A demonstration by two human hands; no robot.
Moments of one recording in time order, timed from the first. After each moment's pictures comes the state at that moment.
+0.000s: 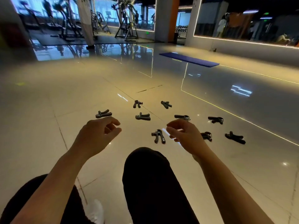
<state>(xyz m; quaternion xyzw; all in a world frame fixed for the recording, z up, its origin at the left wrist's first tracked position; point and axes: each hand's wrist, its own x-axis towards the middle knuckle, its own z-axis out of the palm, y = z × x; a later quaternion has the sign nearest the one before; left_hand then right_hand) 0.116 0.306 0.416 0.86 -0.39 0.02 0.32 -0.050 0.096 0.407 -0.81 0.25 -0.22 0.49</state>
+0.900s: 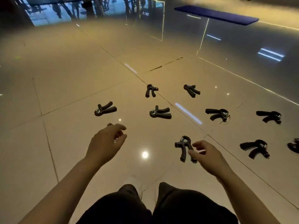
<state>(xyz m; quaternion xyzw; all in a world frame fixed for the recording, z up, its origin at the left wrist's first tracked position) 0.437 0.123 0.254 0.89 -0.35 -0.05 0.27 0.219 -0.103 0.226 -0.80 0.42 -0.02 0.42</state>
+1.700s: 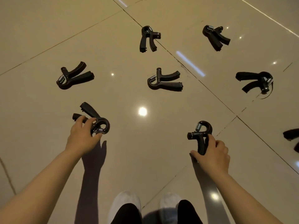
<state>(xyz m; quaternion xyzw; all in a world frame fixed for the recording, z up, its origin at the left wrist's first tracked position) 0.609 0.072 0.009 0.95 -0.19 -0.21 0.10 0.310 -0.183 -0.003 -0.80 0.56 0.12 0.18</state>
